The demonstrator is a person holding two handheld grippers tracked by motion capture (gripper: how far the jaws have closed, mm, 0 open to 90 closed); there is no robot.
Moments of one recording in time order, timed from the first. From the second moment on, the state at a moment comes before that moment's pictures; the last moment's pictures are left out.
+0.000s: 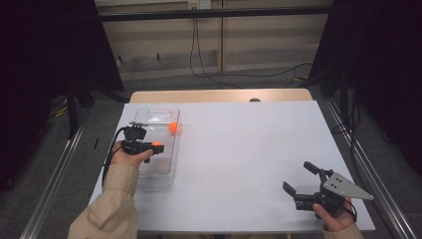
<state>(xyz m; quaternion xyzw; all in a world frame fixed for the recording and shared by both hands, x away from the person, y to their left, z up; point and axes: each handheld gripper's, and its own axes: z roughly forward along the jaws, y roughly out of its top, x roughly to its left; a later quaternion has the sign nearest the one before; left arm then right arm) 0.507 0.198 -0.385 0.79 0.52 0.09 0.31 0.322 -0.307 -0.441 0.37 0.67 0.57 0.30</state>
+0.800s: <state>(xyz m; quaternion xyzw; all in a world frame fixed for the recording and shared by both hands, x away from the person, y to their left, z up) 0.509 0.203 -0.390 0.79 0.53 0.10 0.31 0.322 -0.307 -0.441 0.38 0.67 0.57 0.30</state>
